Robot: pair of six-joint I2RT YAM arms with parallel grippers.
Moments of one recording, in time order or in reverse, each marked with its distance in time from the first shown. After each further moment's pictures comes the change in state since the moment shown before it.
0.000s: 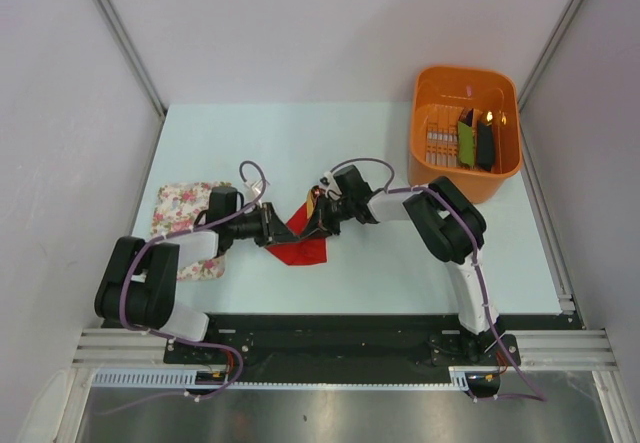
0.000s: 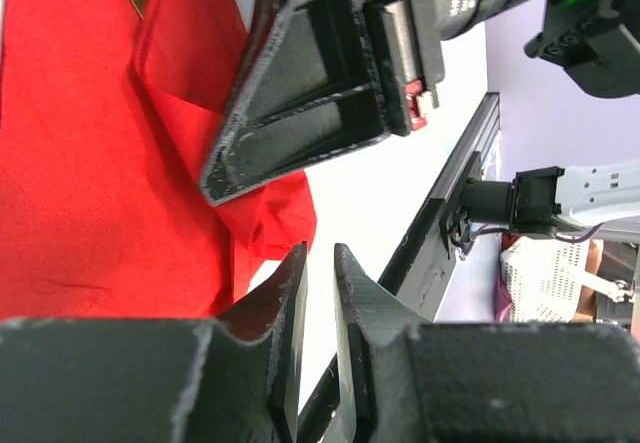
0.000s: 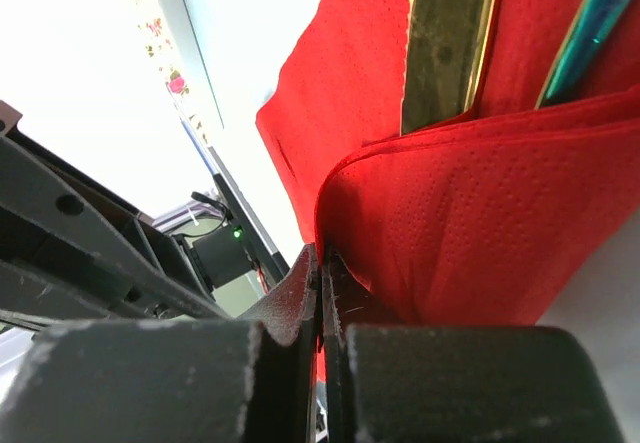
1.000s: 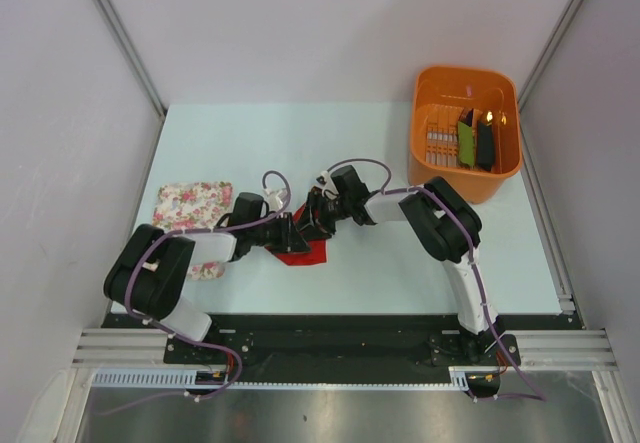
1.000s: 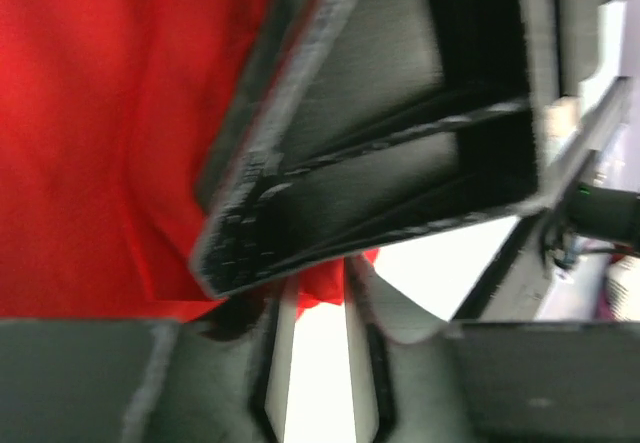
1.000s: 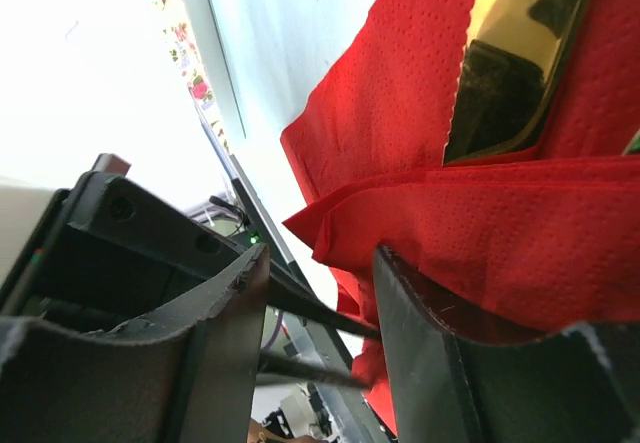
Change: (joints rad) left arm -0.185 0.068 -0.001 0.027 -0.265 0.046; right arm 0.013 0.034 0.013 0.088 -0.020 0.057
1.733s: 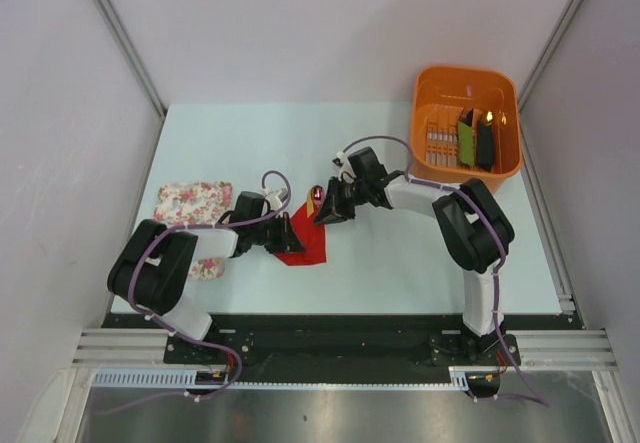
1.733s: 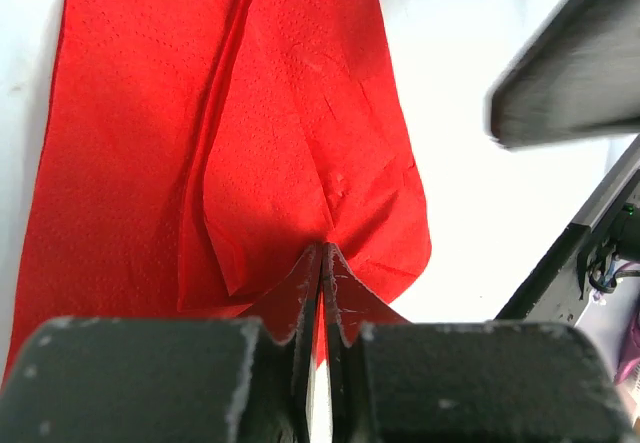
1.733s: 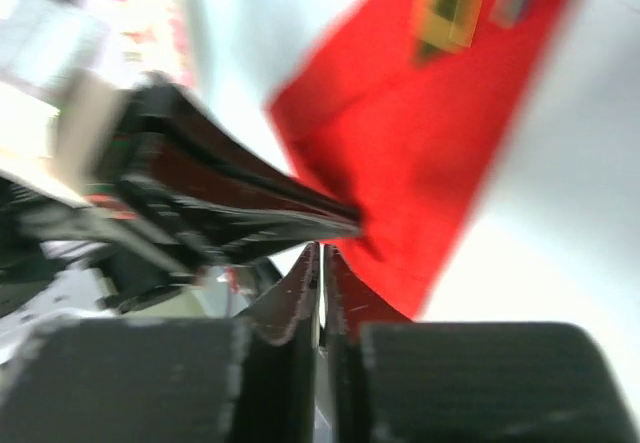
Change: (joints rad) left arm 0.003 0.040 0.035 -0.079 -0.087 0.041; right arm -0.081 -0.208 0.008 -0.314 0.085 -0.249
